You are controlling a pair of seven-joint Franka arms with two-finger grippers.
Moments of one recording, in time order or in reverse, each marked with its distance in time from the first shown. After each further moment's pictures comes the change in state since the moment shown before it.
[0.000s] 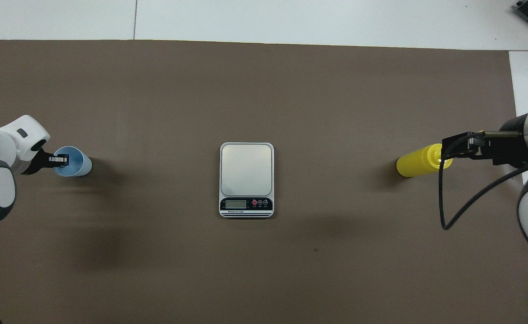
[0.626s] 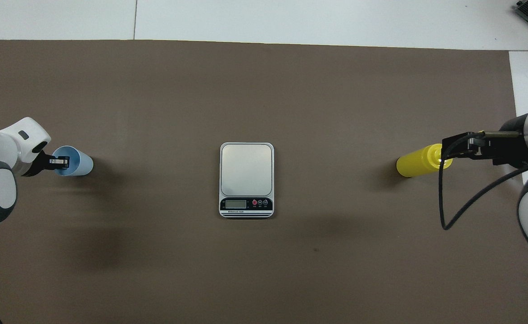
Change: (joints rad) left arm 0.000 0.002 0.005 -0.014 0.010 0.000 0.003; right arm 0.000 0.000 0.000 0.000 0.000 0.000 0.000
